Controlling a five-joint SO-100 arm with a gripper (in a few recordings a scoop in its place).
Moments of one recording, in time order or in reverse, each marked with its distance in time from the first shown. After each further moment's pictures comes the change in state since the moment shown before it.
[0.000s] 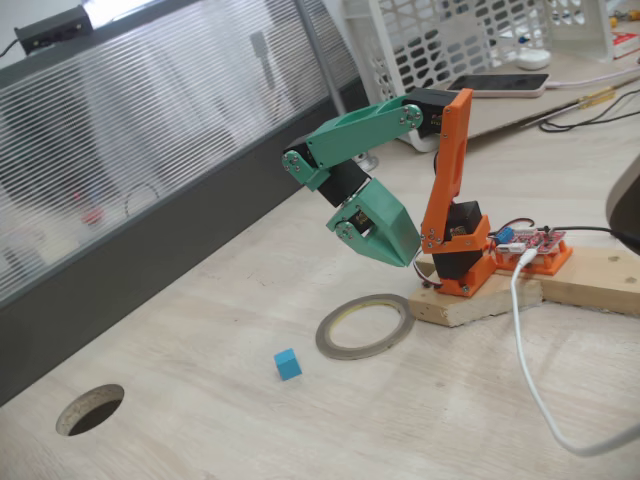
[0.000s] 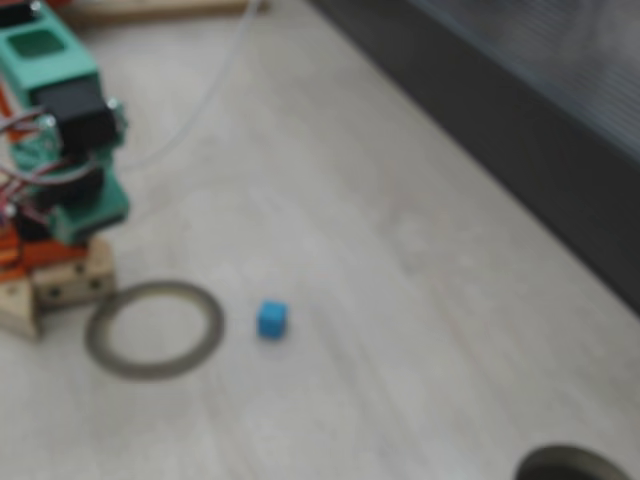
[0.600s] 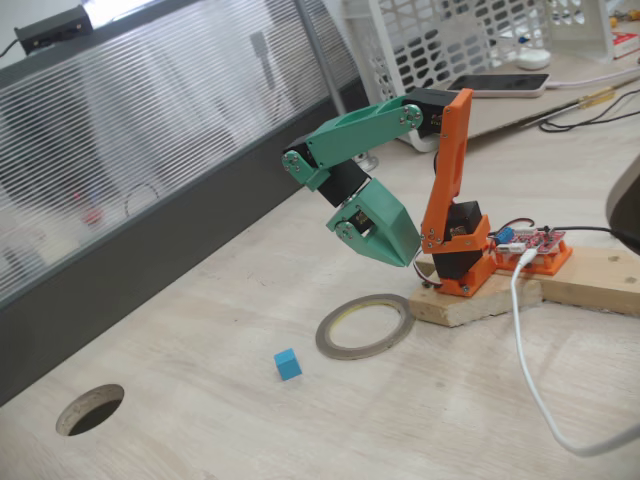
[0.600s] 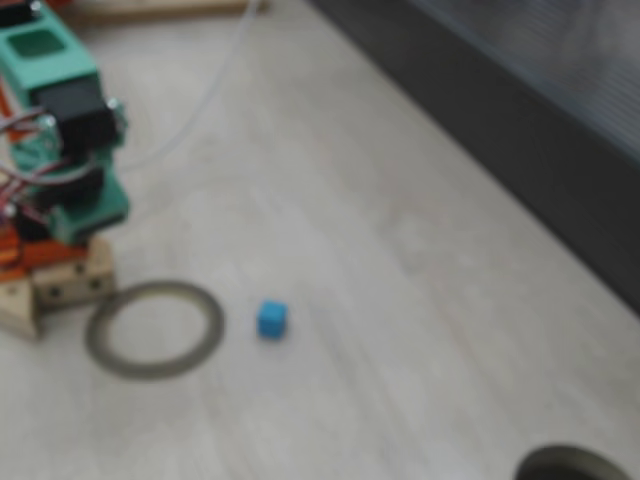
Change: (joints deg) arm 0.0 0.0 -0.1 0.0 0.0
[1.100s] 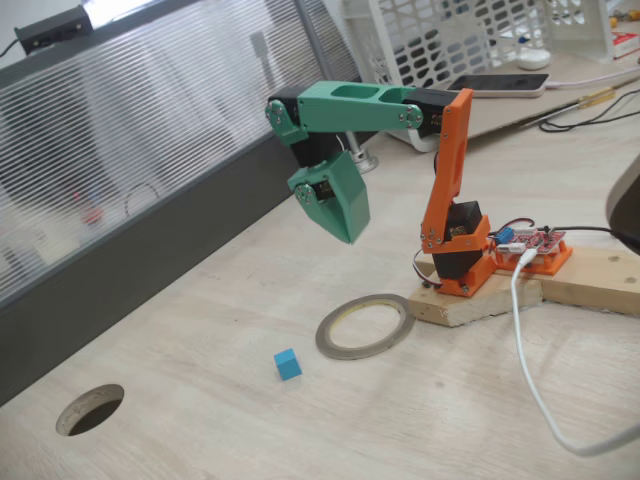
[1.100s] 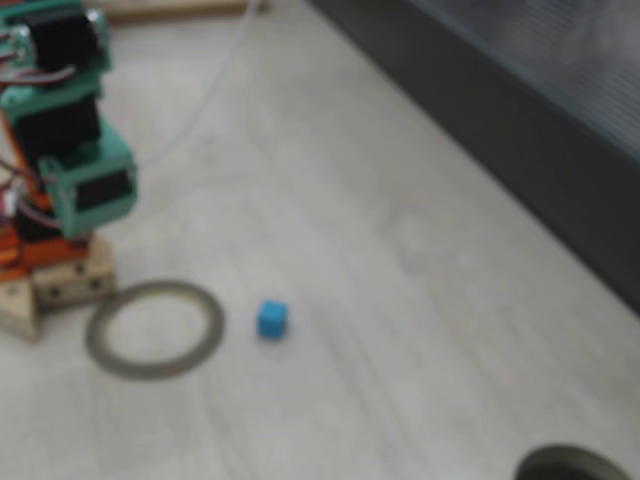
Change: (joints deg) arm 0.0 -0.1 -23.1 -0.1 0.0
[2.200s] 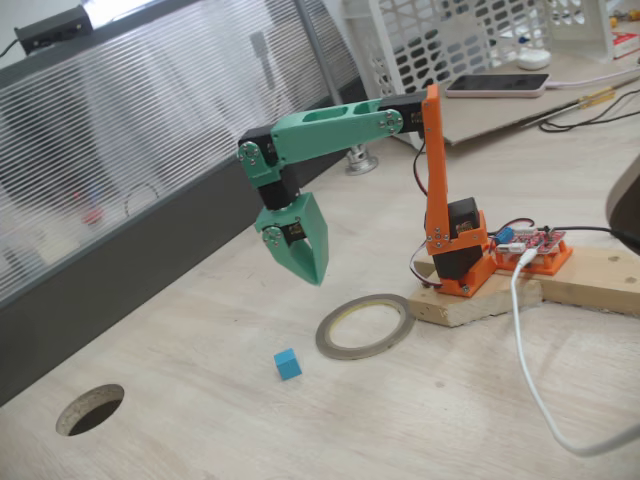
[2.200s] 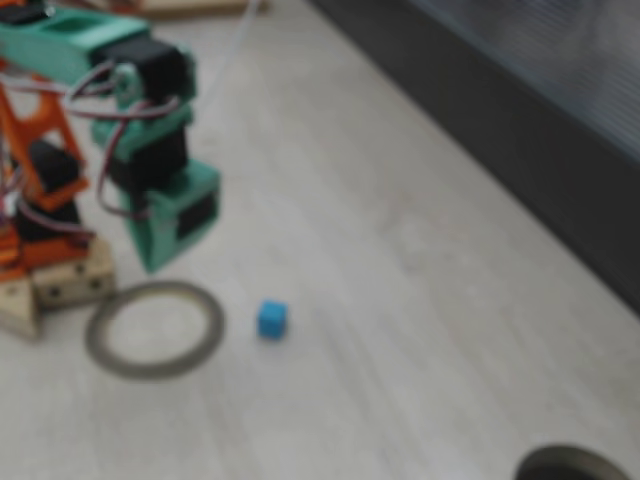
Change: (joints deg) arm -17.9 -11.6 -1.1 -16.3 0.0
